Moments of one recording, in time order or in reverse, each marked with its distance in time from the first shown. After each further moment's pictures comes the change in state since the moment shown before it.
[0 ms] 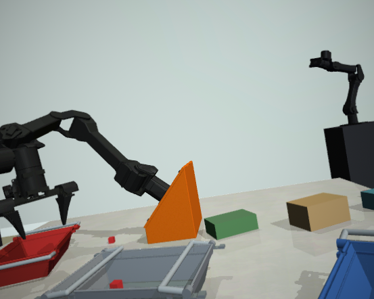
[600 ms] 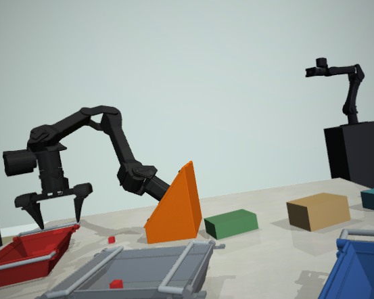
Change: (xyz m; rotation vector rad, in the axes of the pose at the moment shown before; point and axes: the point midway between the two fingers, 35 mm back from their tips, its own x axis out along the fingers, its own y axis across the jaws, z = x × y) arm 0.007 -0.064 0.071 0.625 -0.081 0.073
